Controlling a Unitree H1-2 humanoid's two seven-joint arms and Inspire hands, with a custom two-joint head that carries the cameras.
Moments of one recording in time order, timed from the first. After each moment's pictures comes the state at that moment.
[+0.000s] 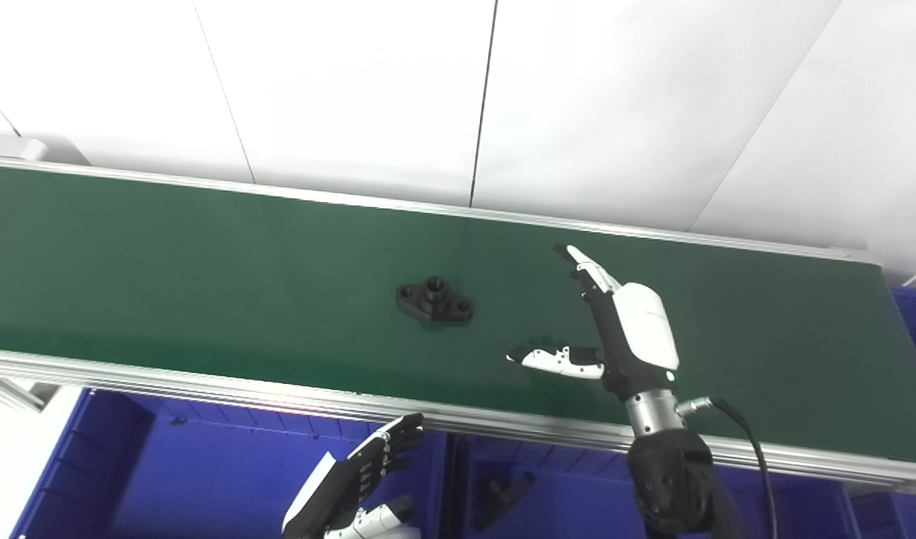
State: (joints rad) left arm 0.47 0.12 -0.29 -0.07 0.03 -0.20 -0.22; right arm -0.05 -0.09 0.19 -0.01 -0.82 -0.06 -0.05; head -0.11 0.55
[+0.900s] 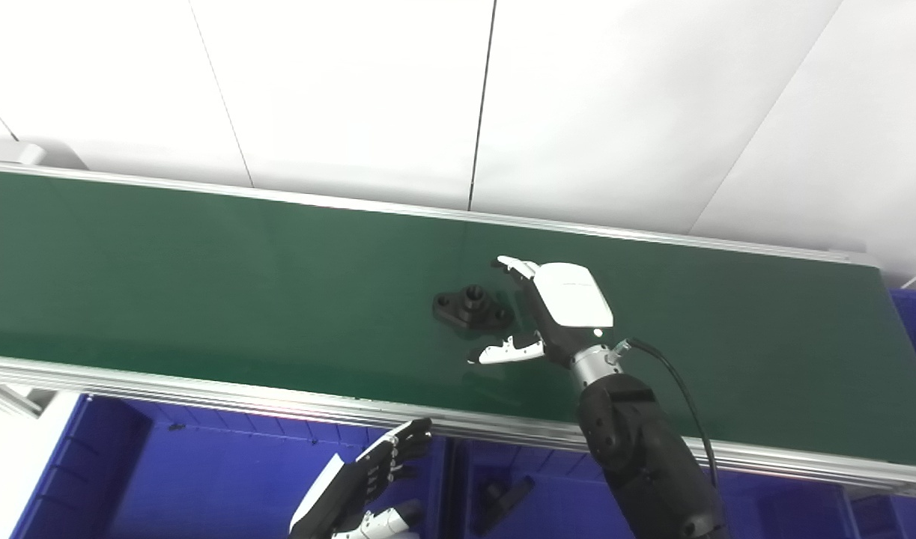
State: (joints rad) left arm 0.45 0.12 -0.30 -0.05 0.05 -0.20 -0.22; right arm -0.26 -0.13 0.41 0.21 -0.99 0.08 -0.01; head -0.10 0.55
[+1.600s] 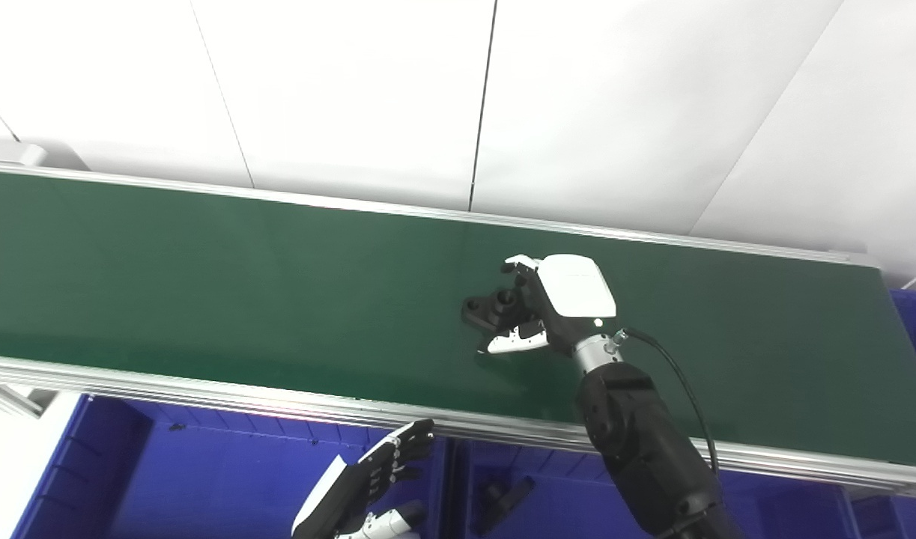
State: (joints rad) left arm 0.46 0.11 -0.30 -0.06 0.07 -0.20 -0.22; right arm -0.32 -0.15 0.44 0.35 -1.01 0.13 -0.09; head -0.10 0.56
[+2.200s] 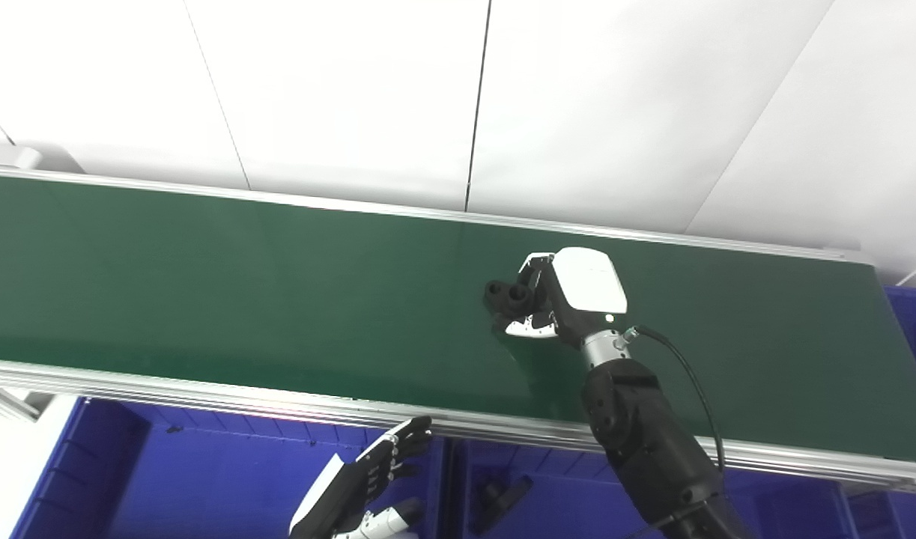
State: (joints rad) left arm 0.47 0.11 -0.30 -0.09 0.07 -0.18 -0.22; right arm -0.32 -0.16 0.46 0.38 -0.94 0.17 -0.18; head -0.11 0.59
